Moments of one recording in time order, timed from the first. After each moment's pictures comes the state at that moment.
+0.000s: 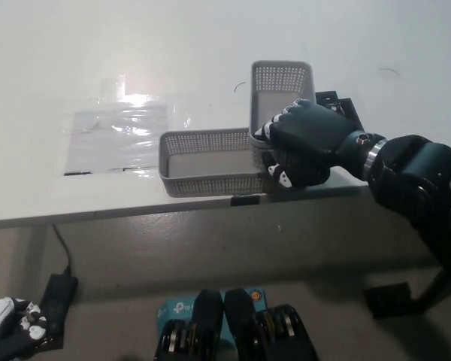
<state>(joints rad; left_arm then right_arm) 0.04 0.54 0.04 -0.01 0.10 0.23 -0.32 -0.81 -0.38 0.49 0.11 -0.75 -0.18 0.51</state>
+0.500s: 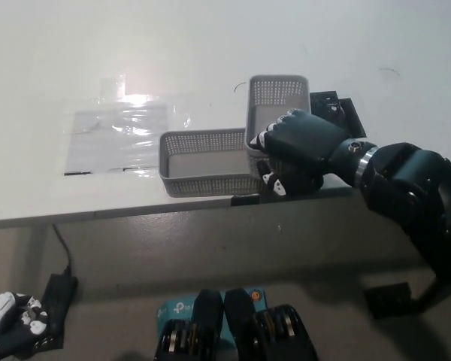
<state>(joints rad) 0.02 0.54 0.04 -0.01 0.10 0.23 -0.32 -0.79 -0.35 0.48 0.17 -0.77 -0.22 0.47</state>
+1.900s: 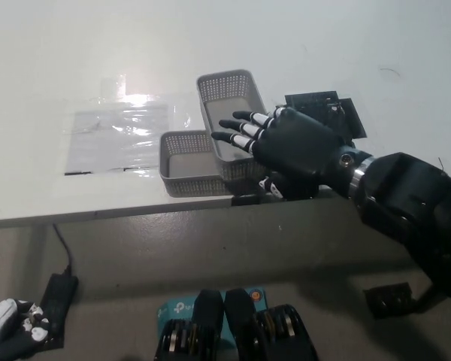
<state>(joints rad) 0.04 0.54 0.03 0.00 0.10 0.24 -0.33 -0.77 -0.37 0.50 -0.11 -0.97 -0.18 0.53</state>
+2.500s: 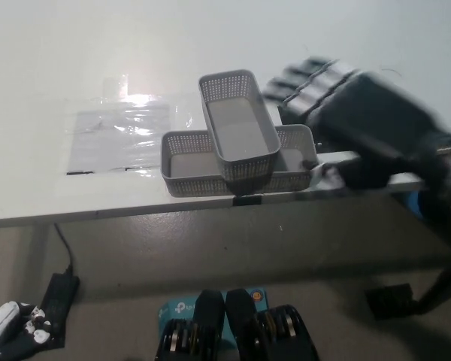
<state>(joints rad) 0.04 0.54 0.03 0.00 0.10 0.24 -0.34 -0.70 -0.47 0.20 -0.56 -0.81 0.11 0.81</state>
